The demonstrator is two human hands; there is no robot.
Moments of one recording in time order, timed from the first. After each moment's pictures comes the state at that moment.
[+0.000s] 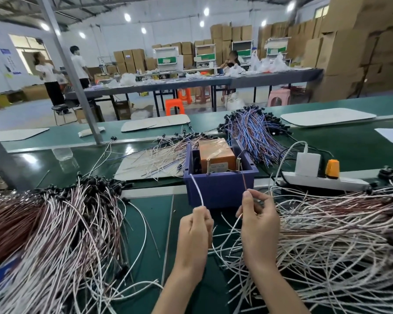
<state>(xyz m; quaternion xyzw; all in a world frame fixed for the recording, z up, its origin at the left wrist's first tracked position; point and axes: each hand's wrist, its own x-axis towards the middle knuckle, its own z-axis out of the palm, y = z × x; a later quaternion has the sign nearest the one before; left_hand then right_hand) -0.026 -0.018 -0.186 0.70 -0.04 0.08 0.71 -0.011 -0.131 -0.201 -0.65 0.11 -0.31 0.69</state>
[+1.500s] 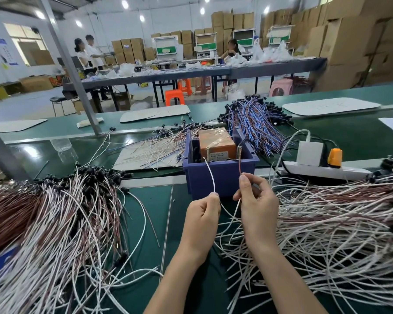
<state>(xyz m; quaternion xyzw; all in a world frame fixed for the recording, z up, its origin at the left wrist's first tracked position) -0.010 -0.026 -0.197 0.74 -0.10 0.08 0.66 -0.001 -0.135 -0.196 -0.62 0.07 -0.29 0.73</state>
